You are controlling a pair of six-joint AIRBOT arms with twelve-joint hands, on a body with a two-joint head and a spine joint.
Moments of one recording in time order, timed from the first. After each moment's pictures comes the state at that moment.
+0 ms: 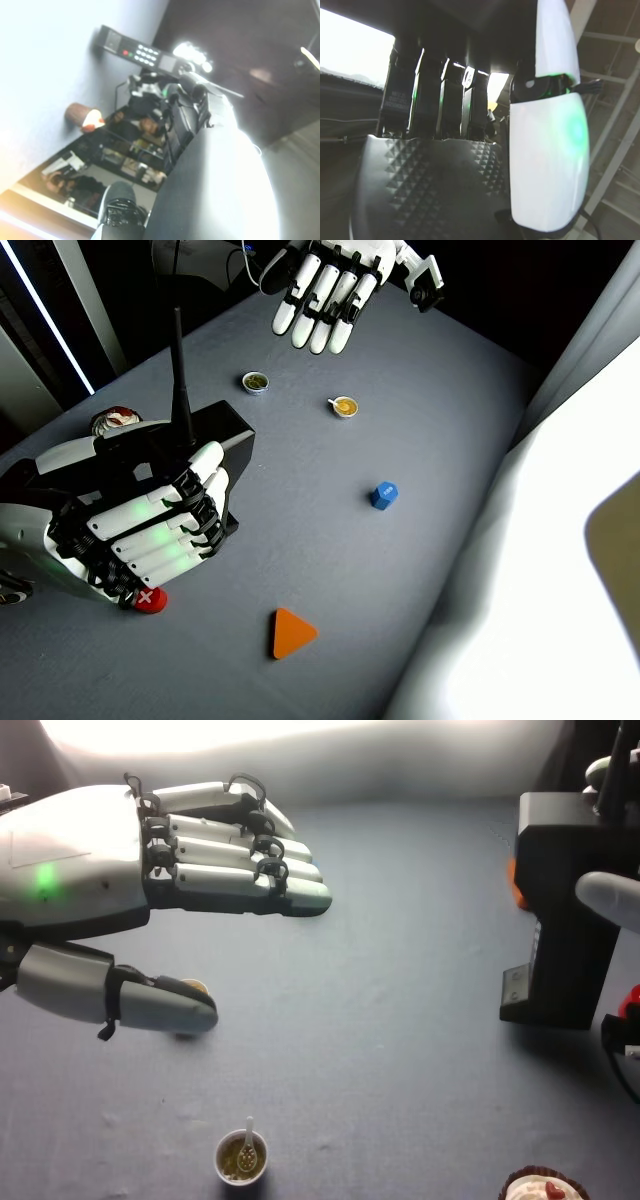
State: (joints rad) left arm 0.56 -0.64 1.40 0.87 -1.29 0.19; right arm -0.80 -1.19 1.24 0.41 1.63 0.19
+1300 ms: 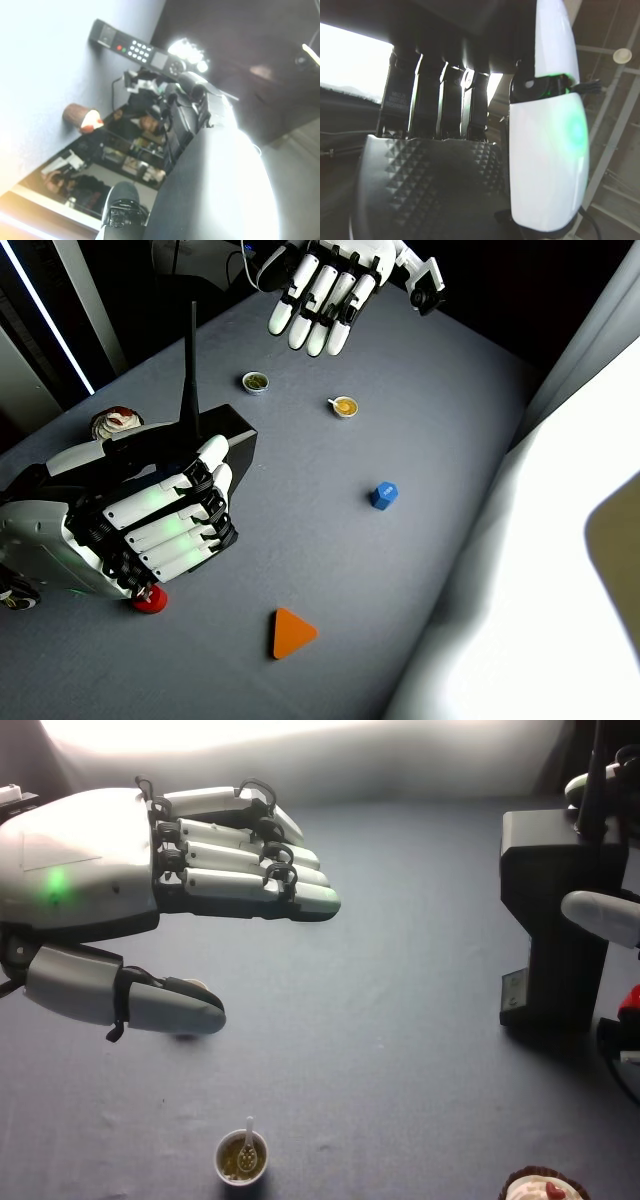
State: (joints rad) left arm 0.55 -0.66 1.41 0.89 -1.29 0.19; right arm -0.80 -1.22 1.30 0.33 1.63 0.18
